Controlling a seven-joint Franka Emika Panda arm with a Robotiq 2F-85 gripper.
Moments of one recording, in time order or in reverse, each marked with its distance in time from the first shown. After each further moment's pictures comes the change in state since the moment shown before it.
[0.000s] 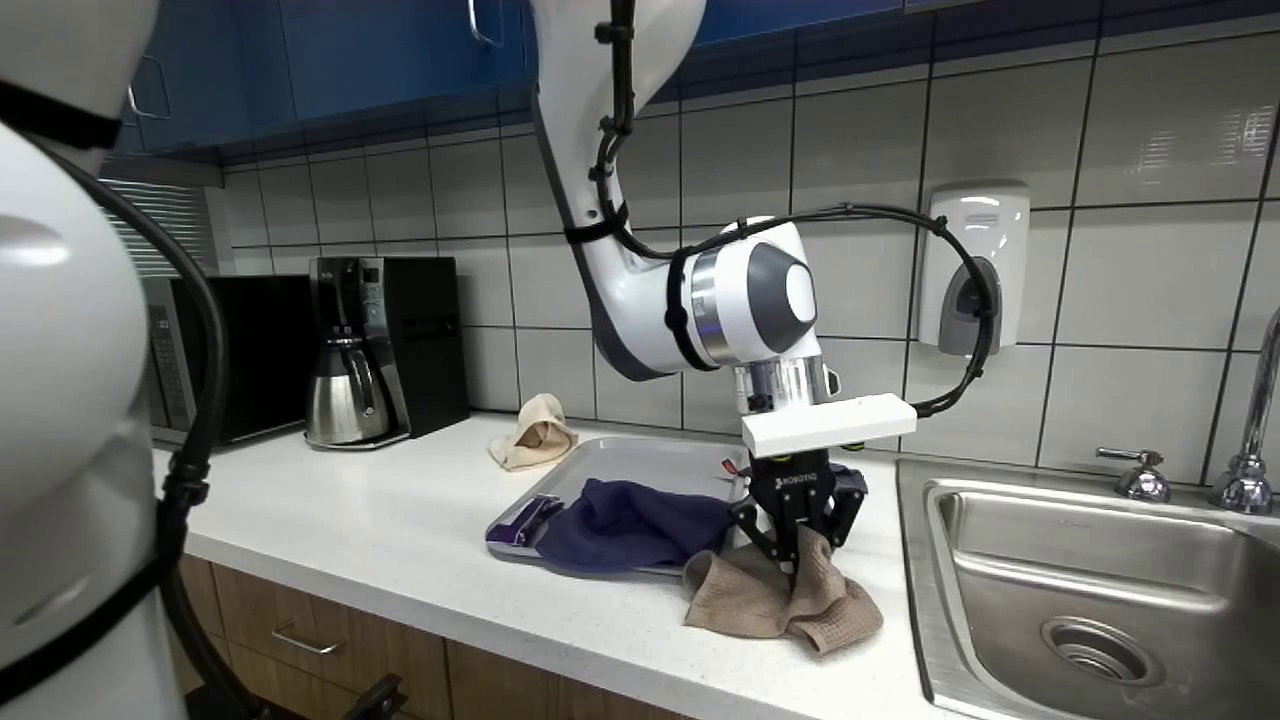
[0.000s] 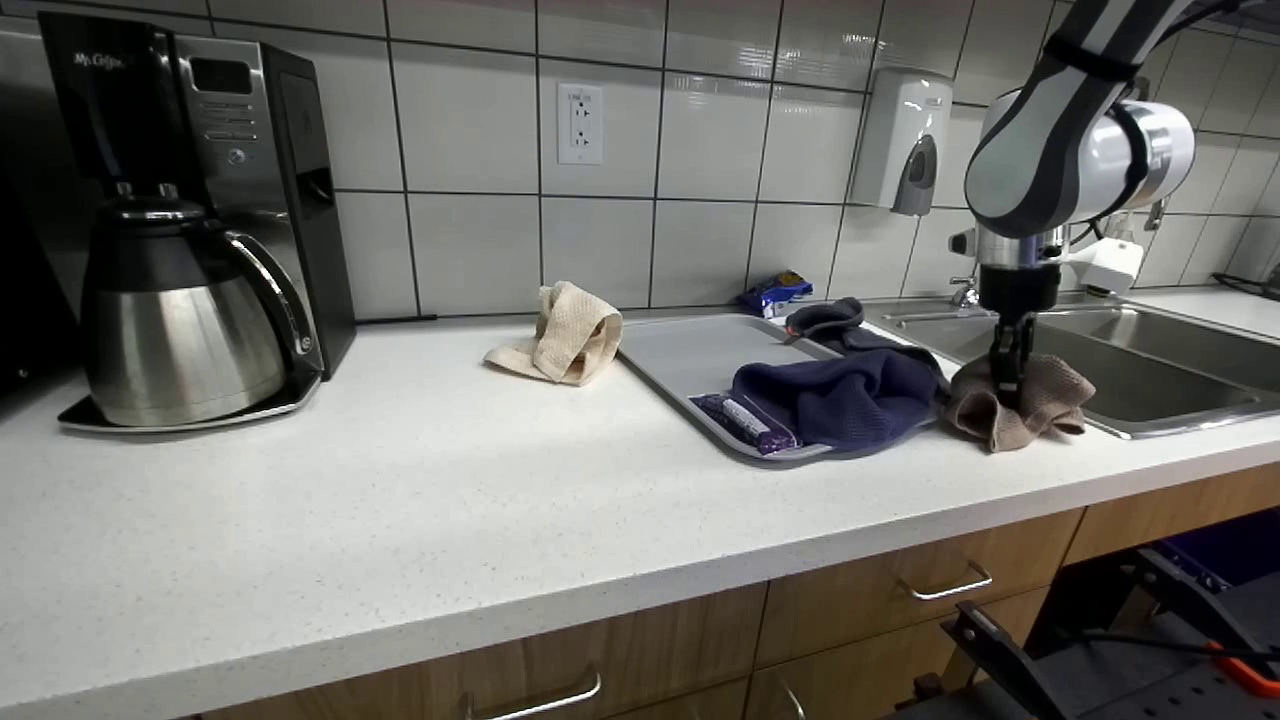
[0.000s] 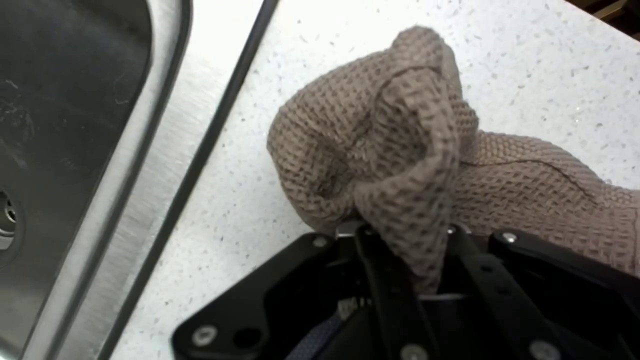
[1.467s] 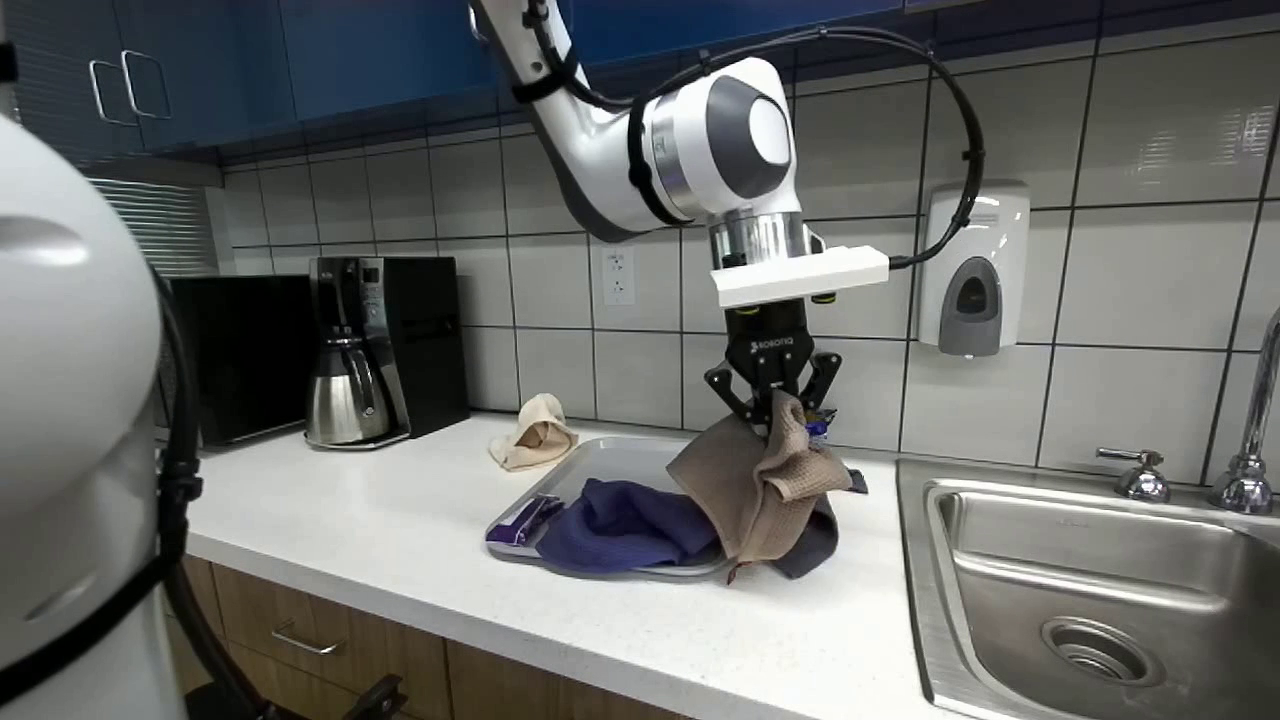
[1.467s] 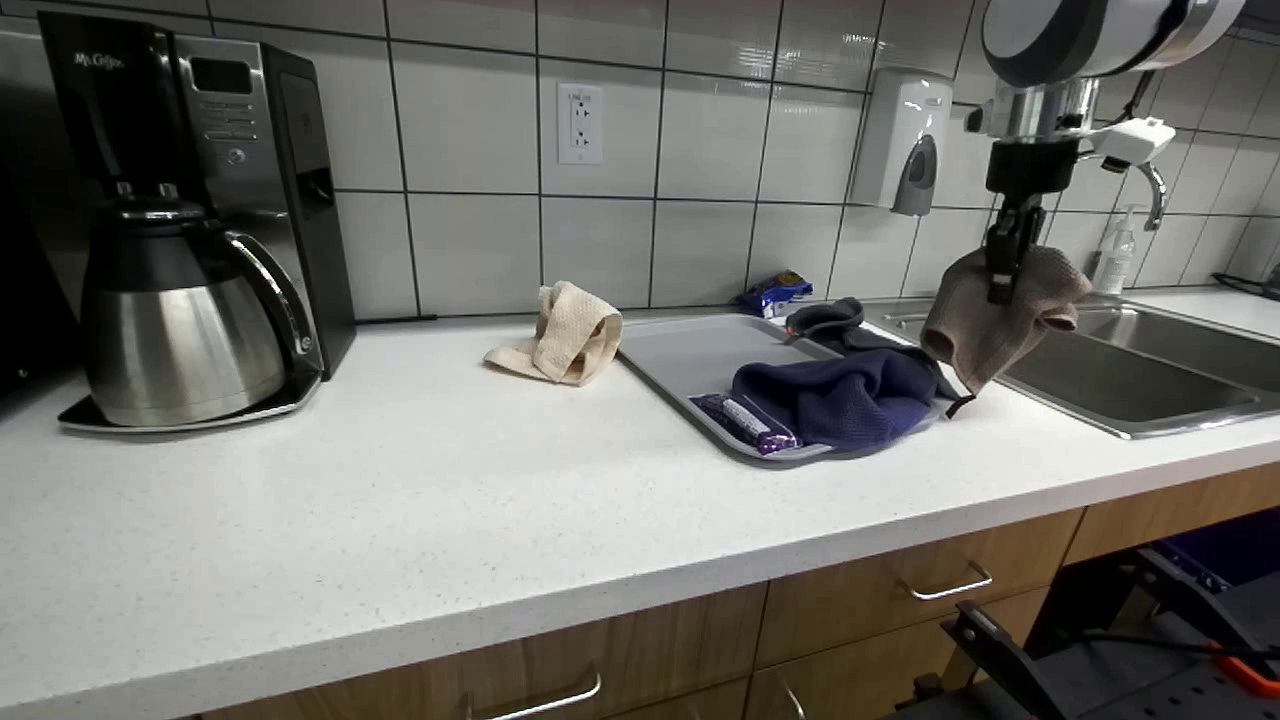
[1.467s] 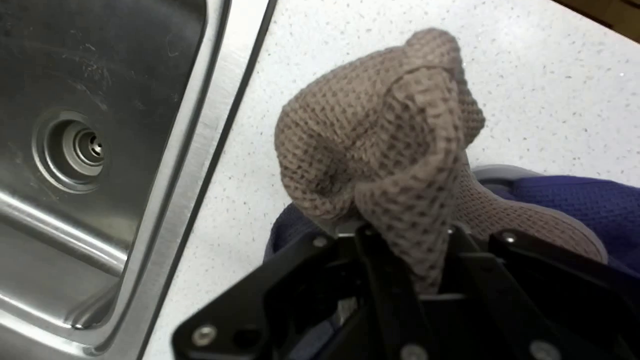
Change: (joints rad) arm 0.026 -0.310 0.035 -0.019 0.100 -0.184 -0.001
